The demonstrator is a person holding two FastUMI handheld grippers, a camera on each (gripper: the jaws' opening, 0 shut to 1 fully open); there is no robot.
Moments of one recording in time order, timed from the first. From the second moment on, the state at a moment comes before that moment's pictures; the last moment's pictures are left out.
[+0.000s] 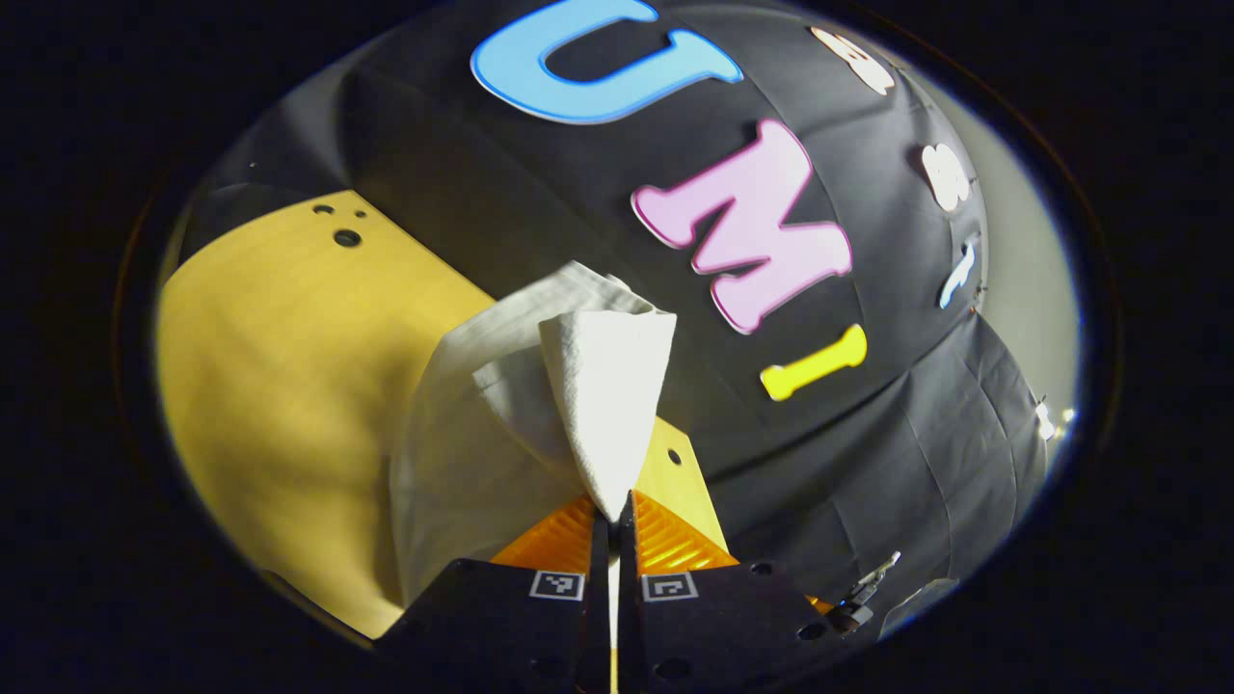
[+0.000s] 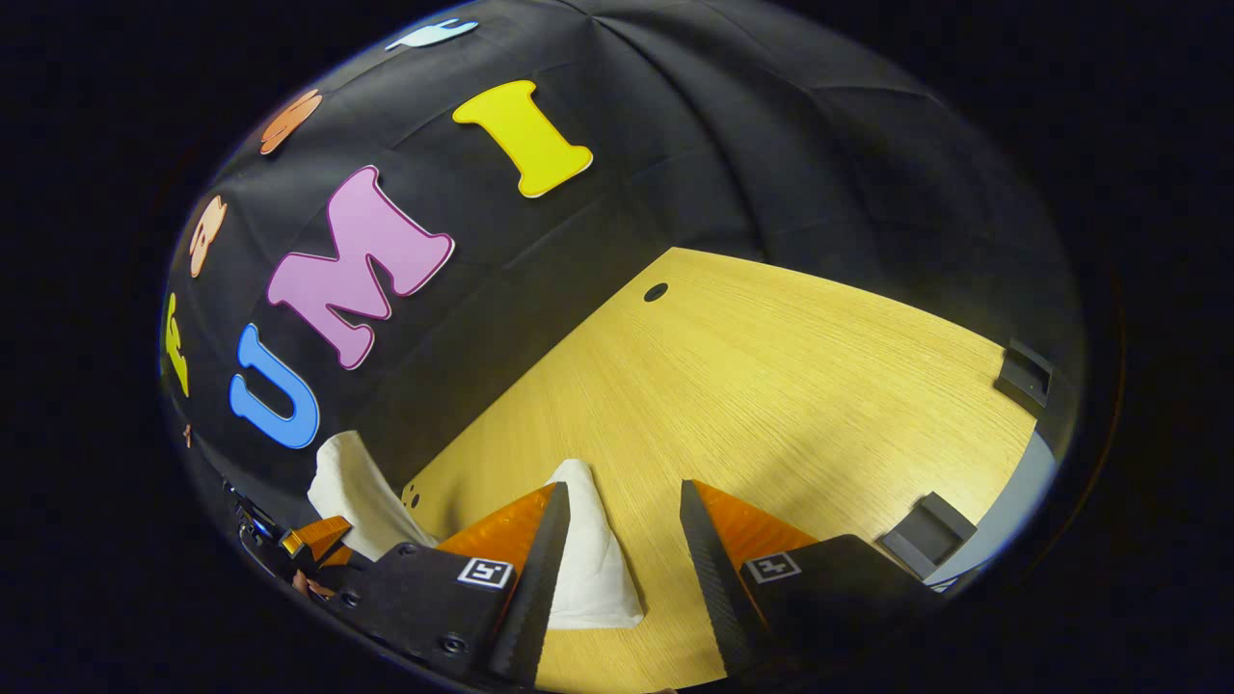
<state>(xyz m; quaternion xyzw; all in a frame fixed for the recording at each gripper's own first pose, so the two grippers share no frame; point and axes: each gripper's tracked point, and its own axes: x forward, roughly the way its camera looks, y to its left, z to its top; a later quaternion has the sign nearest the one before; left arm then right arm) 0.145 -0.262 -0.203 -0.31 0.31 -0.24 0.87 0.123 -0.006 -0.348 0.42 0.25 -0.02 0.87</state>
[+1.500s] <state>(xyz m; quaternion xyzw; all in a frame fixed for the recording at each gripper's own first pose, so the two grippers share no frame) 0.092 -0.209 -0.138 -0.26 0.24 -0.29 0.89 0.135 0.115 -0.214 0.32 0.19 0.18 0.91</state>
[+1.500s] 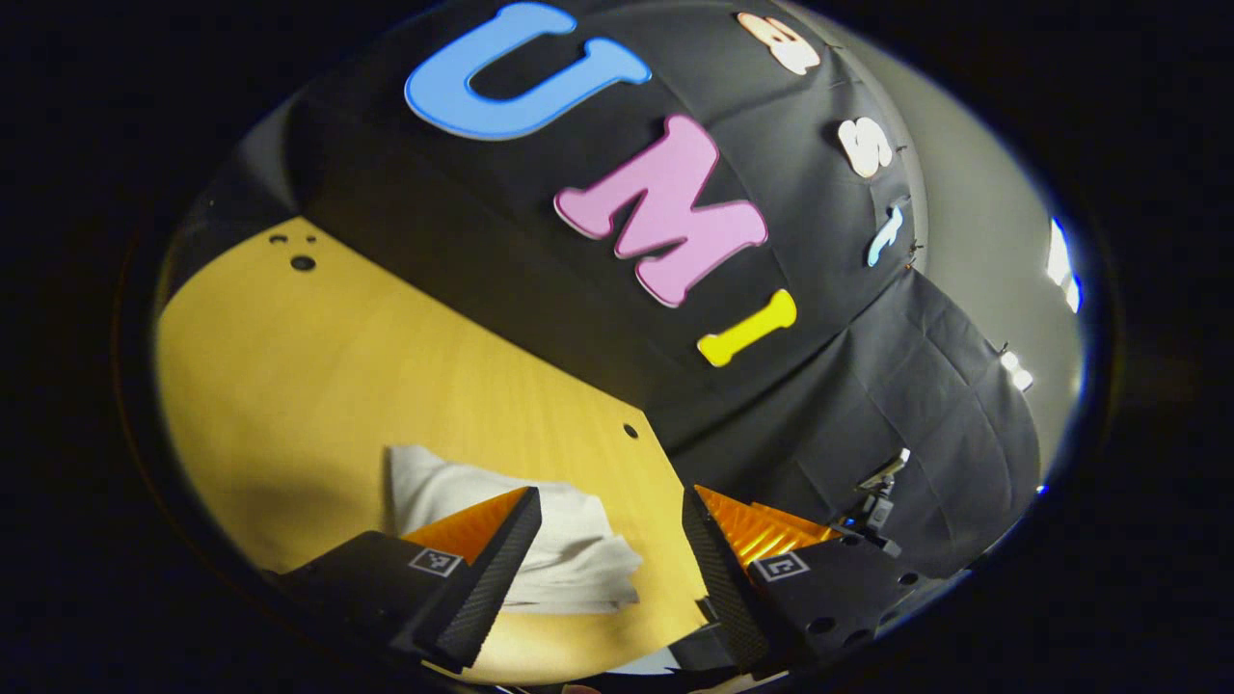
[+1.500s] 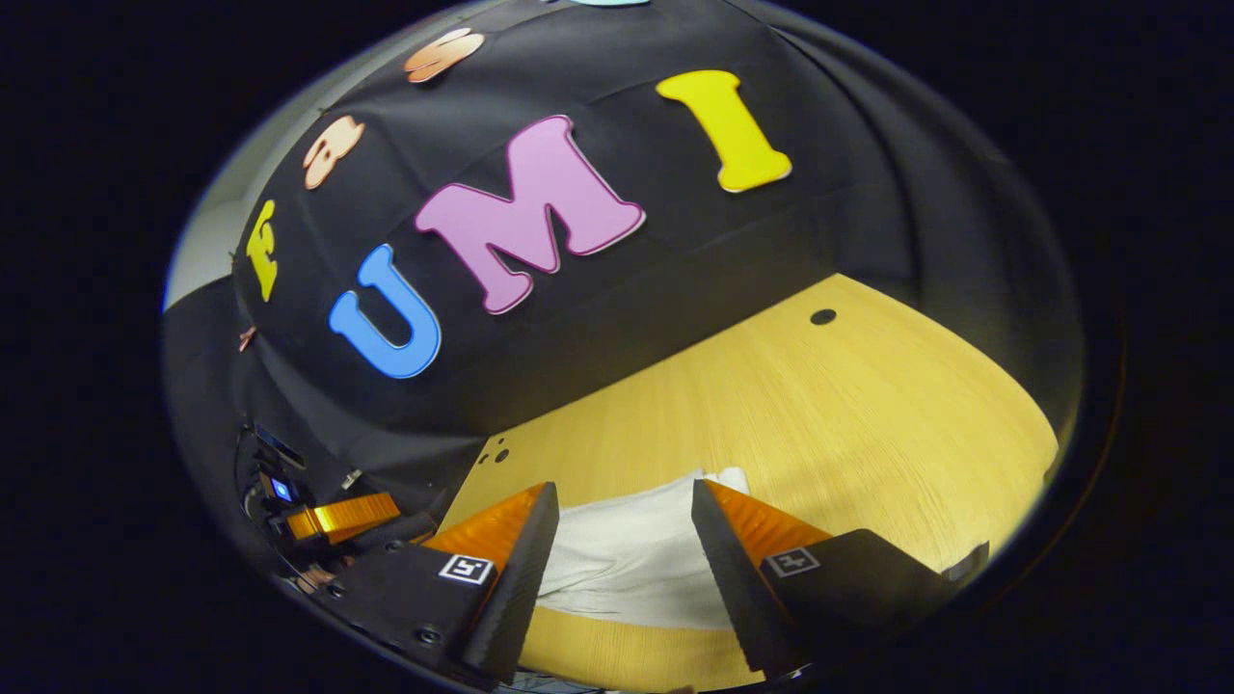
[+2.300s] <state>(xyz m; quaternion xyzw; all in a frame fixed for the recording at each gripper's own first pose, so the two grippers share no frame) 0.014 -0.087 -0.088 -0.28 0.15 -0.19 0.93 0.109 0.228 -0.159 0.19 0.15 0.26 0.93</state>
